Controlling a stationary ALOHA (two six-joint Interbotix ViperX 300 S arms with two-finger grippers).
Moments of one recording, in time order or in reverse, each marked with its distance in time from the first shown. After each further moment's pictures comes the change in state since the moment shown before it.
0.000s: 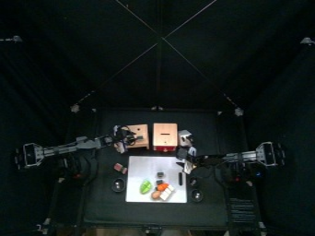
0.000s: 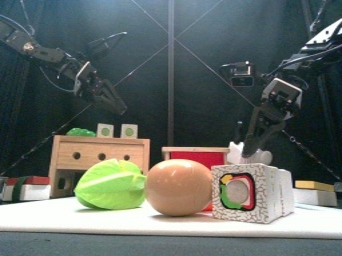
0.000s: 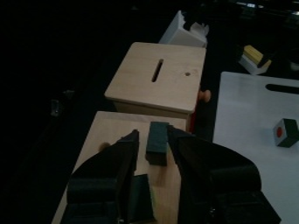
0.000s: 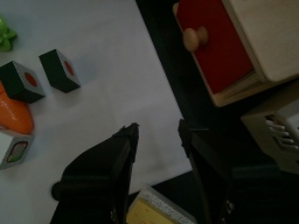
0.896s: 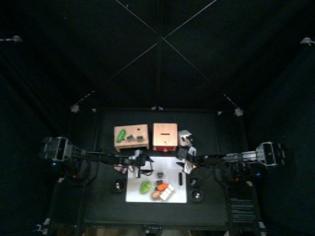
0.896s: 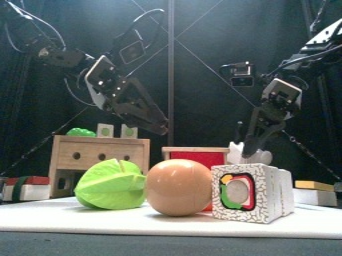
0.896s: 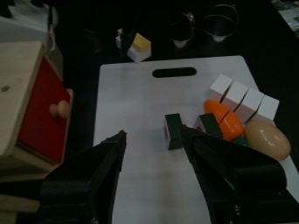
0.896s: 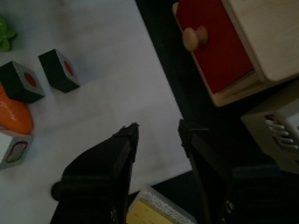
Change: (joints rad) left arm -0.453 0.509 -0.190 -0.146 -0.210 -0.008; right arm 0.000 0.000 0.000 0.002 0.000 0.000
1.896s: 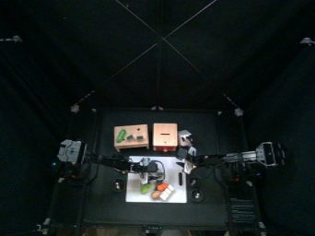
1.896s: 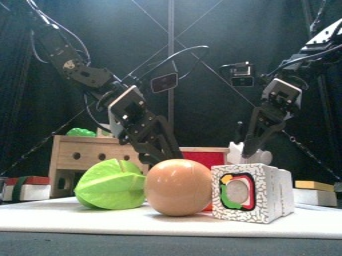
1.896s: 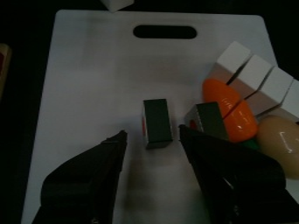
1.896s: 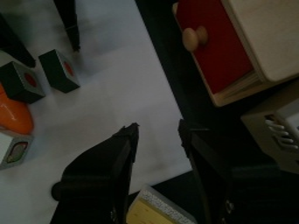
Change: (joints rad) left arm 0.003 0.209 -0.140 -0.078 0.107 0.003; right arm -0.002 0.000 0.000 0.002 0.000 0.000
